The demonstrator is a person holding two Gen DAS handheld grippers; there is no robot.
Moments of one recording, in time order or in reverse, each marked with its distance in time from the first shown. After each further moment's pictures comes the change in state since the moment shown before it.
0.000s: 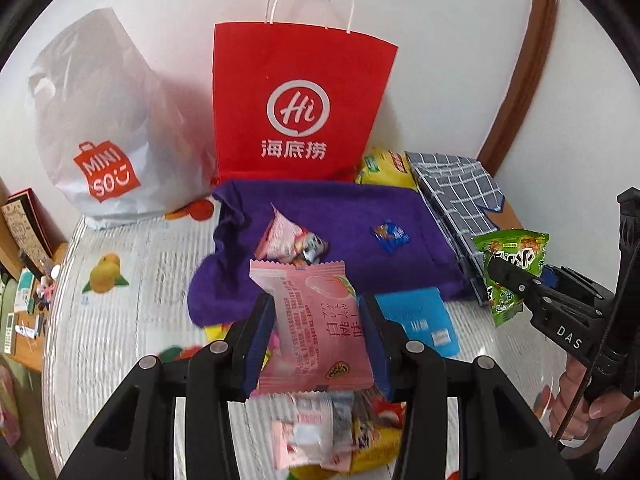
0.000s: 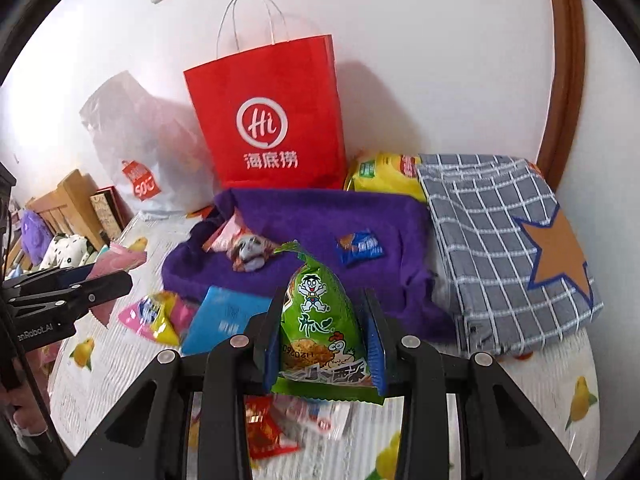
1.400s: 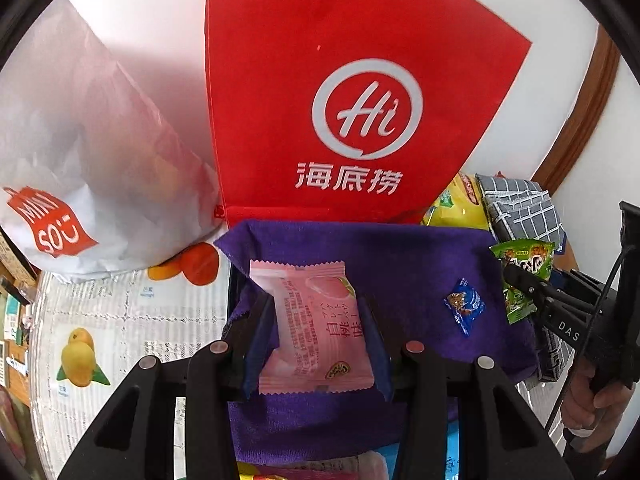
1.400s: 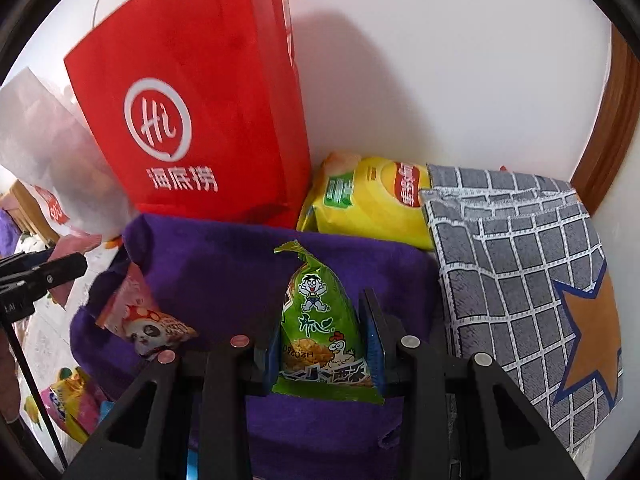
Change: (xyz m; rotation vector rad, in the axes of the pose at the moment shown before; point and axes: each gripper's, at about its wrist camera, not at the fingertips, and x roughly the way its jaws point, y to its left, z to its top) left arm 0.134 0.047 0.083 -0.040 0.064 0.039; right arm 0.157 -0.038 0.079 -0.025 0.114 -0.064
